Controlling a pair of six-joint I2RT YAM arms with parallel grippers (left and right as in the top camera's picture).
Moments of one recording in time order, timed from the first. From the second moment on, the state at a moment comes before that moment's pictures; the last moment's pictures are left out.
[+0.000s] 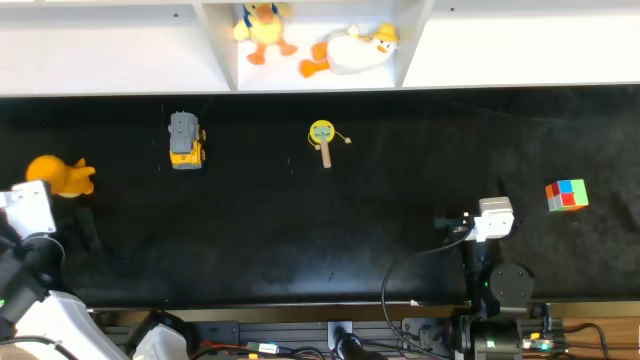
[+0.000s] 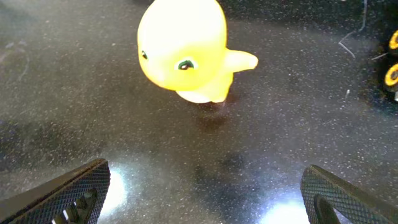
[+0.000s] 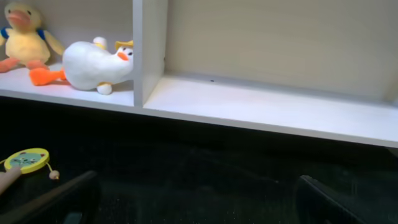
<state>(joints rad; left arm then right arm) 0.94 0.93 0.70 -0.64 0.32 0.56 -0.03 0.01 0.02 -0.04 -0.08 -0.11</state>
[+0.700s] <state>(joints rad) 1.12 1.13 0.81 -0.56 0.47 0.48 -0.03 0.01 0.02 -0.04 -0.08 -0.11</state>
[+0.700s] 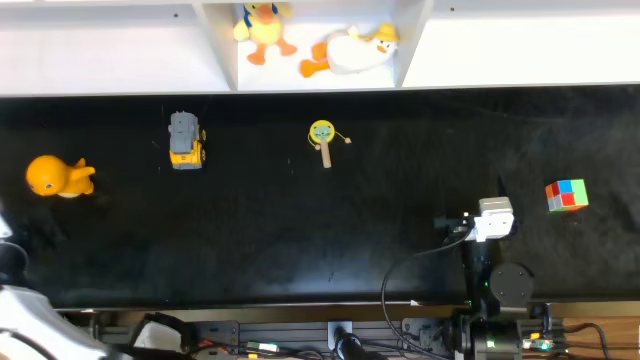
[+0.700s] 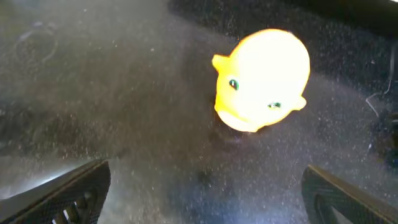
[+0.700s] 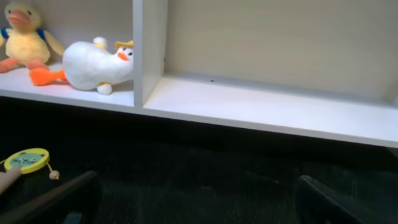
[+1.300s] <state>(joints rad) 0.99 1.34 0.92 -0.55 0.51 0.65 -0.03 0.01 0.02 -0.04 -0.08 -0.11</state>
